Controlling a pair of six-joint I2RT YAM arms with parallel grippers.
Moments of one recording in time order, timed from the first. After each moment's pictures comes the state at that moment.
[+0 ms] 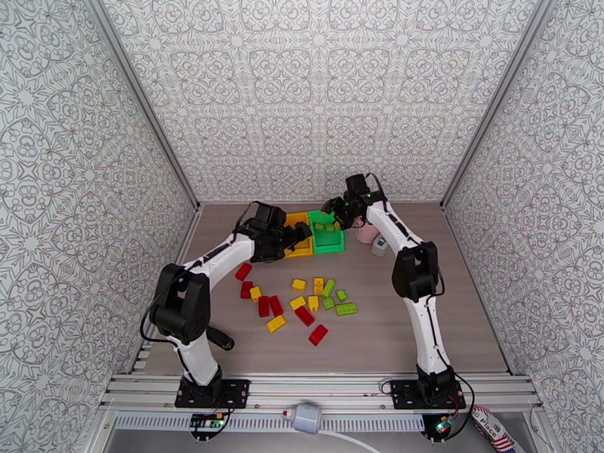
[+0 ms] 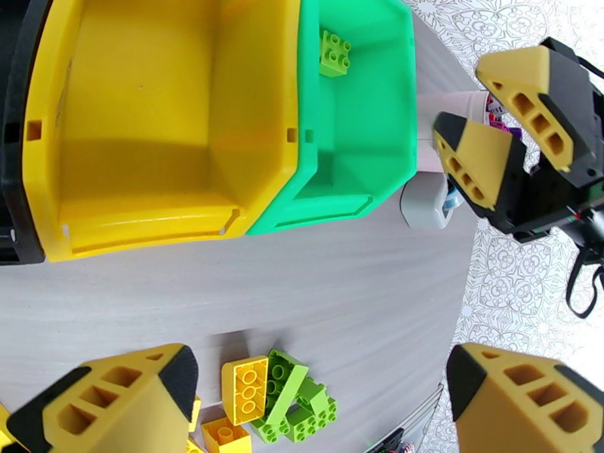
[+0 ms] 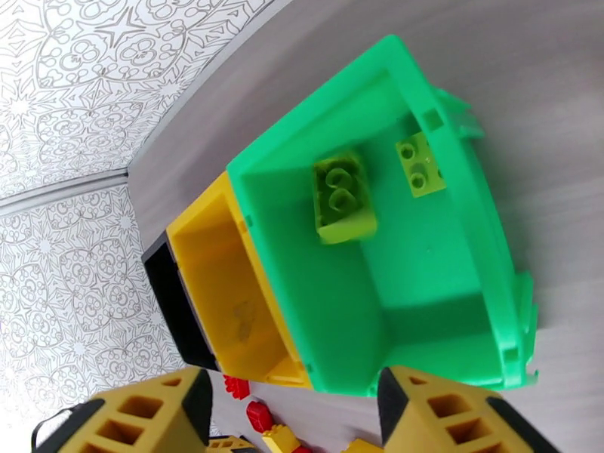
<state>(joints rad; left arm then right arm) -0.37 1.81 1.37 -0.38 0.44 -0.86 0.34 2.38 2.30 -0.83 -0.45 0.94</state>
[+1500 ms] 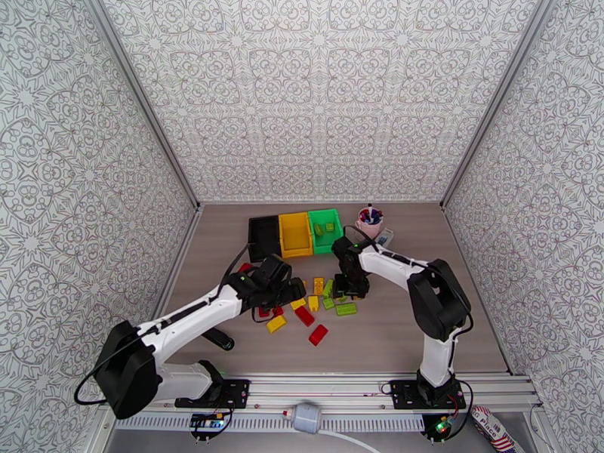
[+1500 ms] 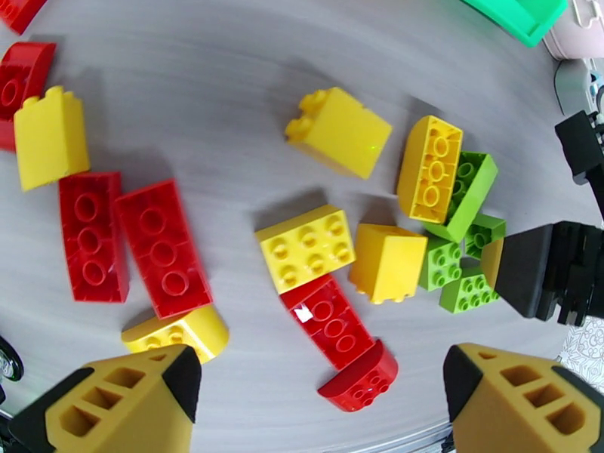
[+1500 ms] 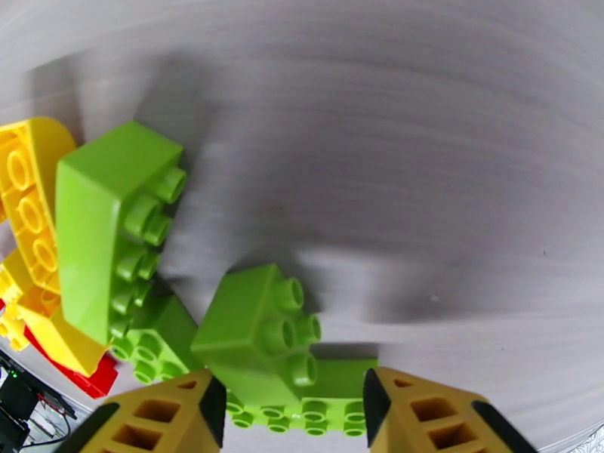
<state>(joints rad) -0.70 1.31 0.90 -0.65 0.00 -1.02 0.59 1.93 1.36 -0.99 -0.15 0.54</state>
